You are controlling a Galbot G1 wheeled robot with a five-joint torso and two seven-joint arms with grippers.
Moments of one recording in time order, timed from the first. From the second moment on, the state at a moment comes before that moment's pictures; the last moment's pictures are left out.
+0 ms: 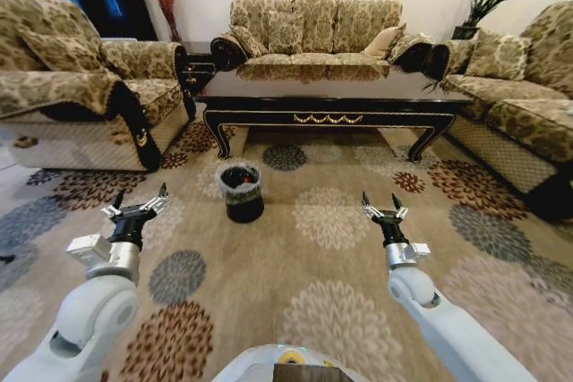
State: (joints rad) left arm 1.63 -0.98 -0.87 -2.37 -0.71 0.19 -0.49; right arm -1.21 0.88 0.25 1.79 0.61 0.39 0.33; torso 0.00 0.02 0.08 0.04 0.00
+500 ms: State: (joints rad) left arm 1.62 -0.96 -0.87 -2.37 -0.71 0.19 -0.50; right arm -1.25 0.87 0.30 1.82 0.61 0.39 0.33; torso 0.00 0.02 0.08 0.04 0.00
